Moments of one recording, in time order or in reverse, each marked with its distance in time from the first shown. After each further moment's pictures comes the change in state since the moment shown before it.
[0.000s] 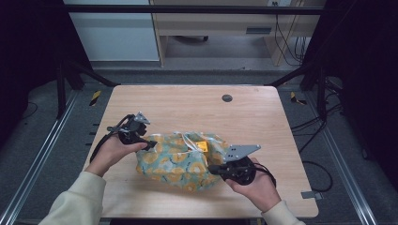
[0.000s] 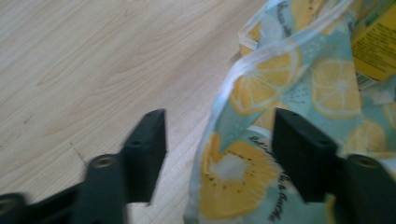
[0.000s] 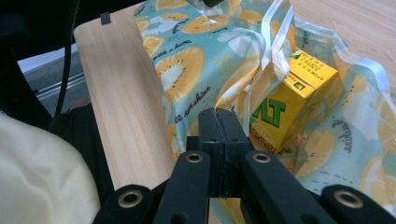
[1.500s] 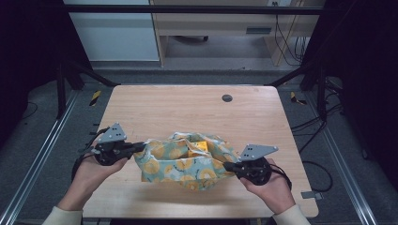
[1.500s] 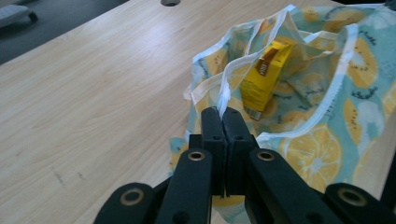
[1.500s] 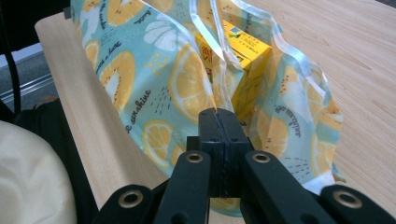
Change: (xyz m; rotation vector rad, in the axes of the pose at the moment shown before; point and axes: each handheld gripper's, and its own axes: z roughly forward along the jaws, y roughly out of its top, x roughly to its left) left arm -0.044 -0.042 -0.083 -0.344 -0.093 0.015; right arm -0.012 -0.016 -0.031 0.005 -0.122 0.021
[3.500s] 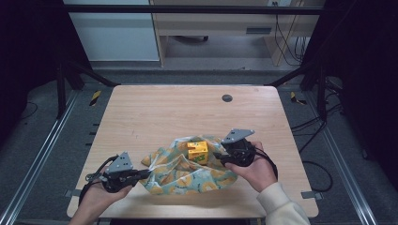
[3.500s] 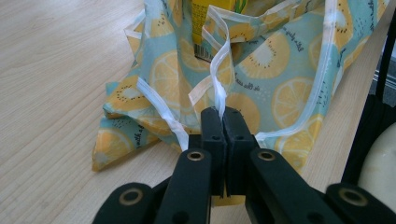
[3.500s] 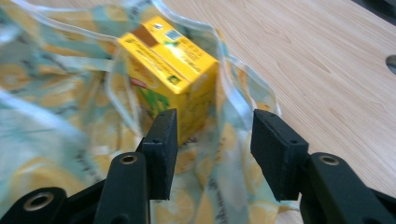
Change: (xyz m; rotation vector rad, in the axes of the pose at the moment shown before) left arm -0.032 -0.066 0.025 0.049 -0.087 0.003; right arm -0.027 0.029 0.053 0.115 -0.159 -0.034
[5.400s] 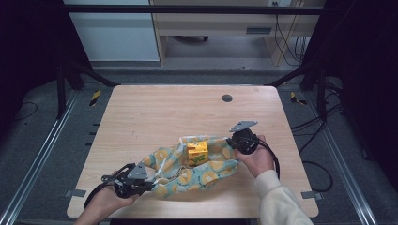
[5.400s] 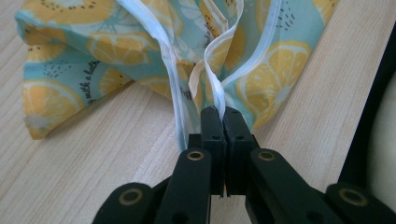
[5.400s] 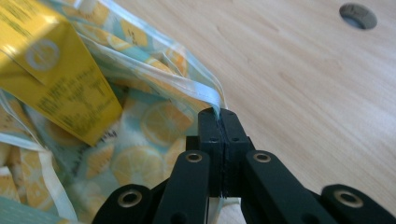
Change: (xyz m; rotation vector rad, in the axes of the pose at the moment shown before) left arm -0.010 -0.010 0.036 0.301 -0.045 0.113; right arm -0.051 -0.019 0.034 0.074 -0.106 0.101
